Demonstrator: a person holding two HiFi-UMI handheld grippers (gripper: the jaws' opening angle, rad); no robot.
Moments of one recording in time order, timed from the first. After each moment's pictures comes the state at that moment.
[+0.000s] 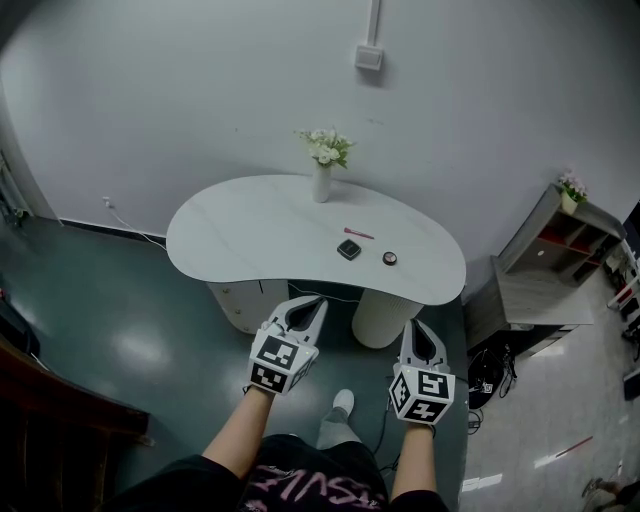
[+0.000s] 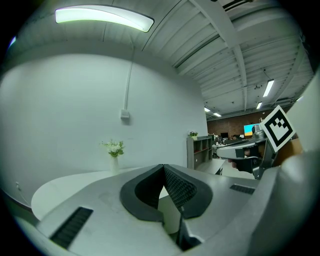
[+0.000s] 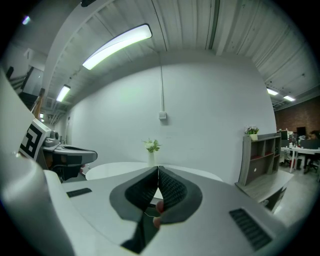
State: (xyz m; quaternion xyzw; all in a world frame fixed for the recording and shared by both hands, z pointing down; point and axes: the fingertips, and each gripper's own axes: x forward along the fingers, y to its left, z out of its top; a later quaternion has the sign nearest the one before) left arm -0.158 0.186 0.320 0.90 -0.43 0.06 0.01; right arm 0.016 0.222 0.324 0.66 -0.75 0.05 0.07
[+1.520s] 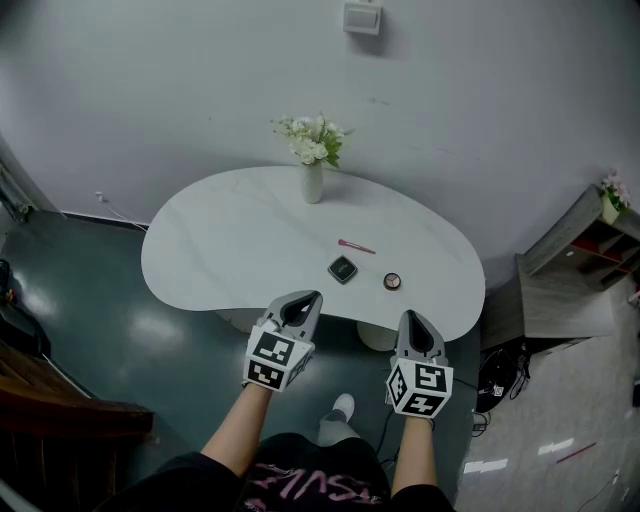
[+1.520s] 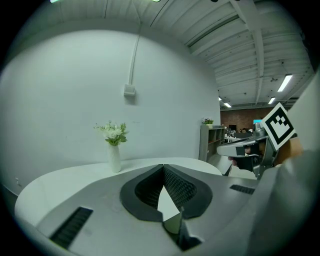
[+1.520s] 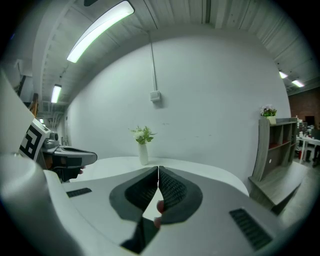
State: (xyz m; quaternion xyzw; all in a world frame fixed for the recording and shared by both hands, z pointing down) left arm -0.114 -0.001 0.376 0.88 -0.45 0.12 0.06; right arm 0.061 0.024 0.375 0.63 -0.76 0.12 0.09
